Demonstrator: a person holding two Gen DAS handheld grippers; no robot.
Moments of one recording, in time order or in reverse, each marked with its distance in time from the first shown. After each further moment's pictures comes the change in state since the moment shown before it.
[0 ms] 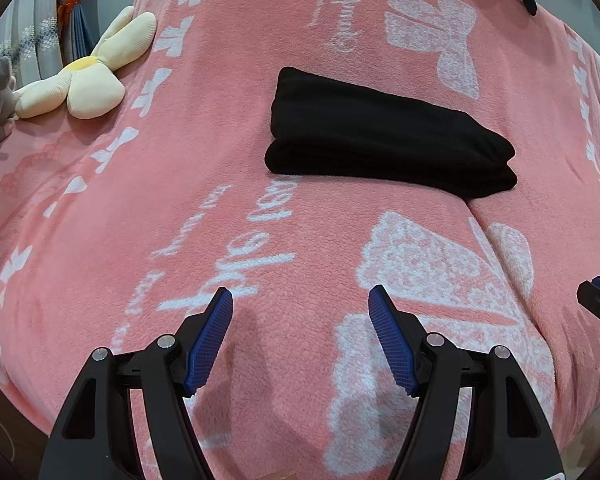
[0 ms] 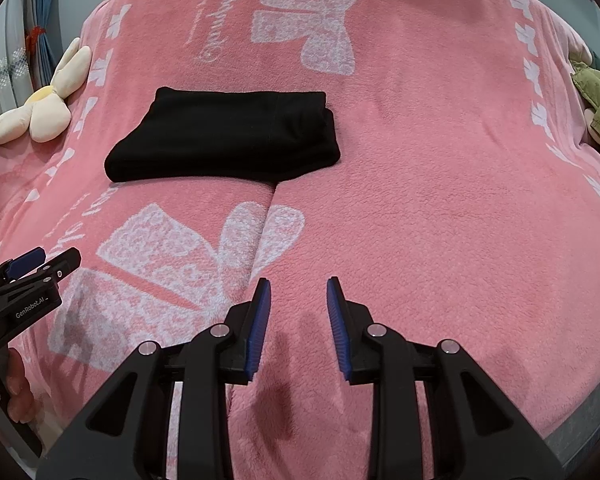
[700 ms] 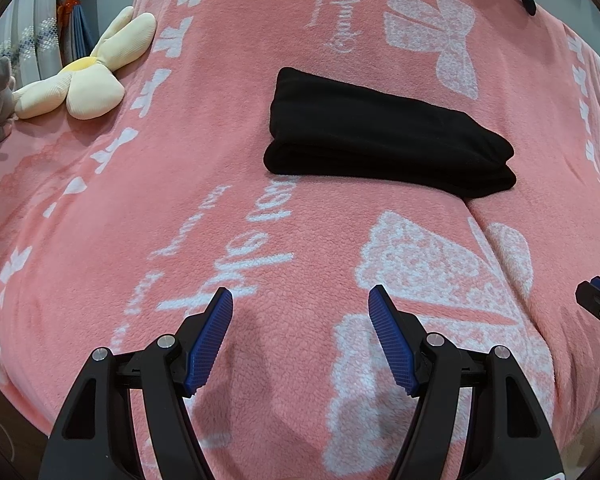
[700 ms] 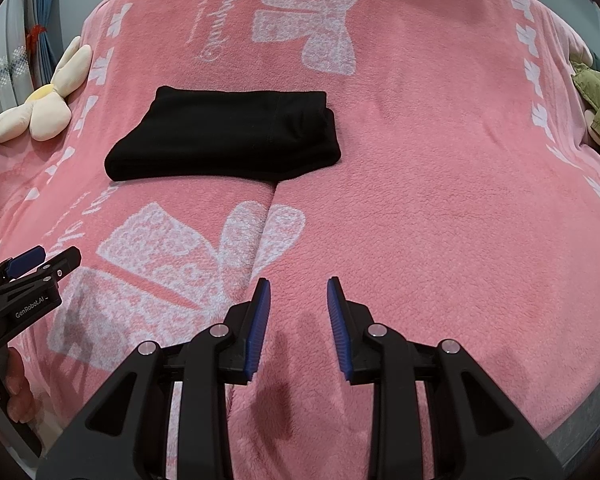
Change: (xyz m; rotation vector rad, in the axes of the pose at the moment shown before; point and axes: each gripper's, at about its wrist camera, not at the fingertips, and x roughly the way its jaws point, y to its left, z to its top) left arm -0.001 0.000 0.000 0.000 0.001 -0.002; right arm 0.000 0.000 0.000 -0.001 0.001 0.000
